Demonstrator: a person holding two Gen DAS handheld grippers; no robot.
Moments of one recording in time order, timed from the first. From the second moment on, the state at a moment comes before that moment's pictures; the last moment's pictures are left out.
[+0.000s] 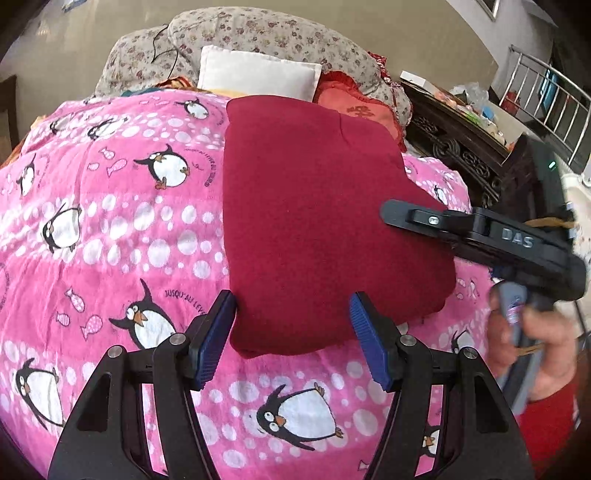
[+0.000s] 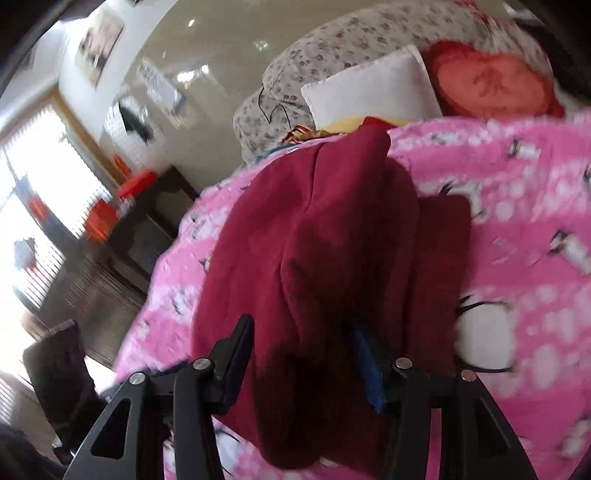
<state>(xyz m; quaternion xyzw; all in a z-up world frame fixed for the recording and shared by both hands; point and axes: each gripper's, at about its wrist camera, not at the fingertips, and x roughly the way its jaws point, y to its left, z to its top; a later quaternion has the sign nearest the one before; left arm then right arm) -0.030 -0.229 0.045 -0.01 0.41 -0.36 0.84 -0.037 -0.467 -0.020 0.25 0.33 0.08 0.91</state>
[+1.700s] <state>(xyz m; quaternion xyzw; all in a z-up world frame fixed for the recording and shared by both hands) -0.031 -0.258 0.039 0.02 0.41 -0.31 0.86 -0.078 -0.451 -0.020 0.09 0.36 -0.02 0.93</state>
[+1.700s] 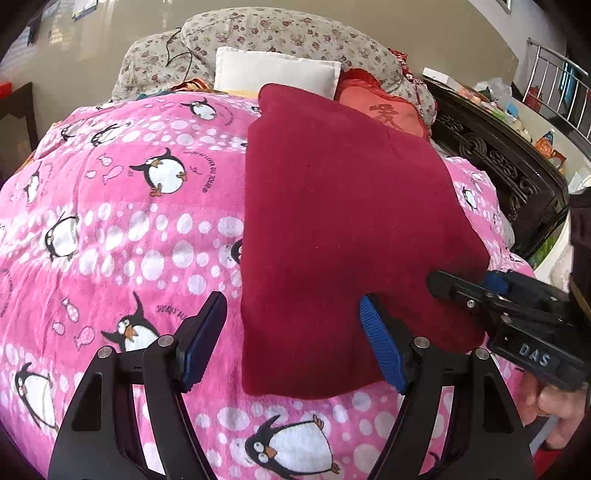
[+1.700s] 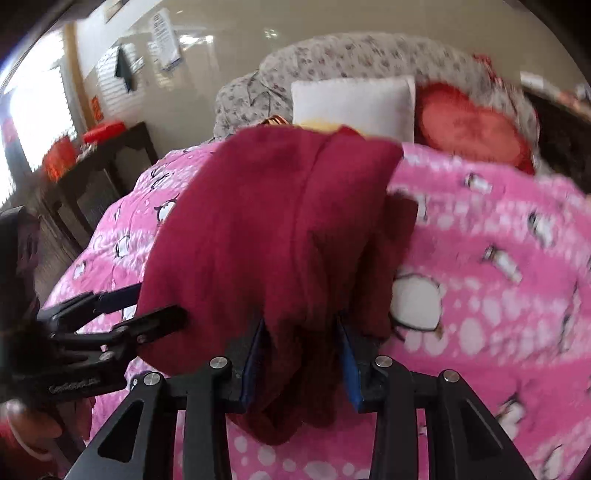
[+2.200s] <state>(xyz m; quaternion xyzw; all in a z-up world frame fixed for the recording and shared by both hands) -0.013 -0.239 0.052 -0.05 0.42 -0.35 0.84 -0.091 -0.493 0.001 0.22 0.29 -0.02 0.93</state>
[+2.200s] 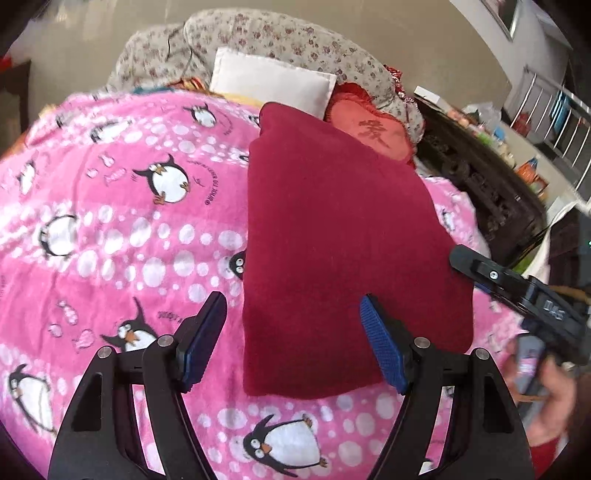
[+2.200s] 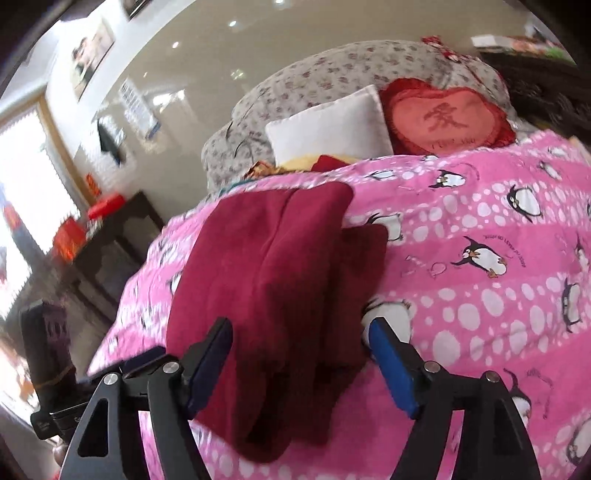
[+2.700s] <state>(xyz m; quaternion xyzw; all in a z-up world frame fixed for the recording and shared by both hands) 0.056 -0.265 0.026 -0.16 0.48 -0.43 0.75 -0.015 -0.527 -0.028 0.26 0.31 0.03 0.91</state>
